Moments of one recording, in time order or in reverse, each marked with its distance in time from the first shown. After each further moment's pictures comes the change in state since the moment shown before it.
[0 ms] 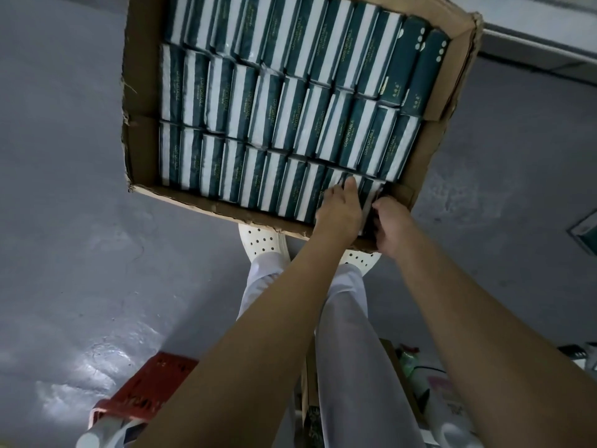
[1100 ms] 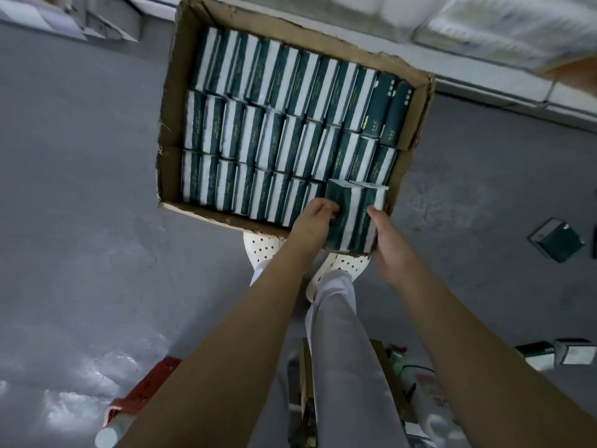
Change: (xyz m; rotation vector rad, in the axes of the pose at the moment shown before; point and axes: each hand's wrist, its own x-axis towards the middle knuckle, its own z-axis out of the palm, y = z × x) left_hand -0.053 0.011 -0.047 -0.314 -0.049 0.036; right_hand -0.085 -0.001 -0.024 -0.050 -0.207 -0.129
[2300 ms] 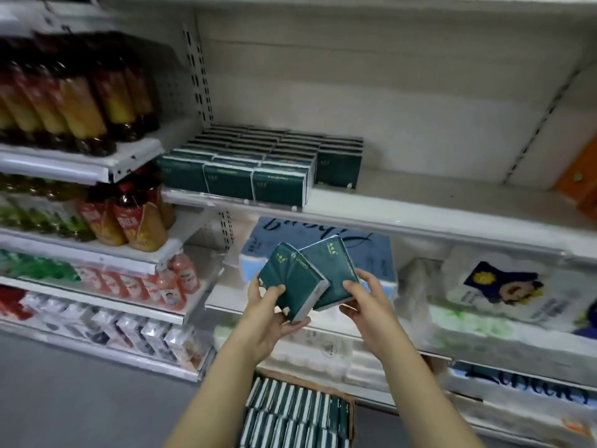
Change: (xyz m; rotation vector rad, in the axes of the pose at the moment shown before) left_hand -0.582 0.295 -0.087 -0.548 -0.197 0.776; right_hand -0.641 -0.191 0.020 0.254 -0.209 -1.144
